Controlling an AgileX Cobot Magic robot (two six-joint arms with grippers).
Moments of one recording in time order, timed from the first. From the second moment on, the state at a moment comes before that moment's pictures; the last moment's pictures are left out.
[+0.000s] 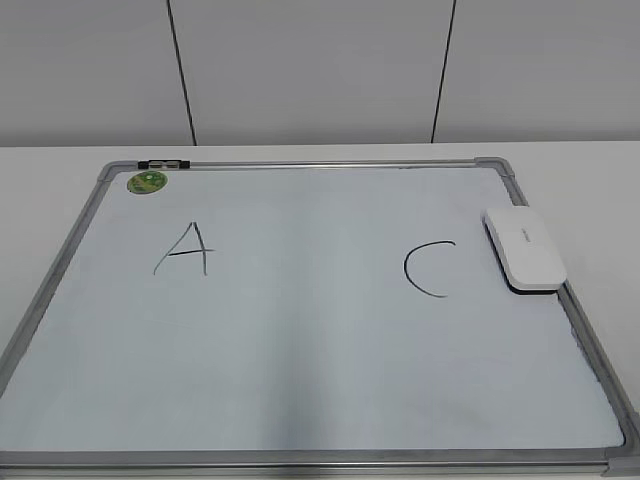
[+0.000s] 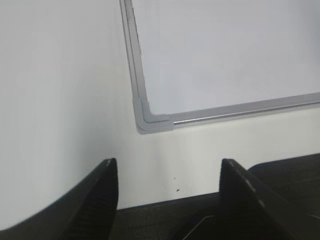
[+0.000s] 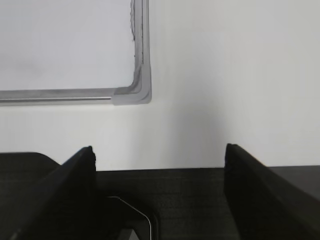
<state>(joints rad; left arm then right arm) 0.00 0.33 -0.52 -0.13 1.13 0.12 0.07 0.32 -0.52 -0.06 1.20 0.07</state>
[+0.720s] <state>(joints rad) 0.00 0.33 -0.51 -0.13 1.09 0.12 0.07 0.32 -0.49 -0.06 1.14 0.07</state>
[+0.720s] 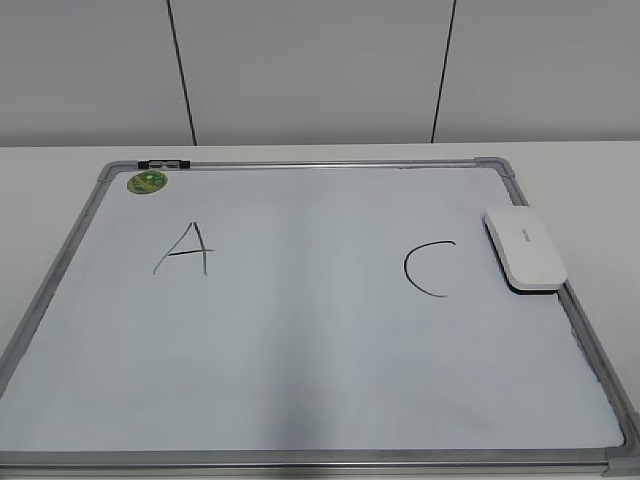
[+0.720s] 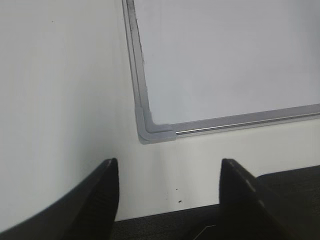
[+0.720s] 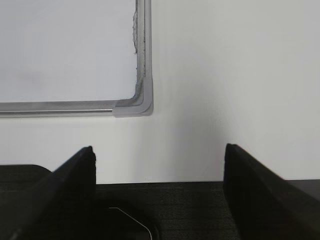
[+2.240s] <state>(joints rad) 0.01 0.01 -0.51 -0.13 1.10 0.12 -0.06 -0.02 -0.49 -0.06 1.14 0.07</state>
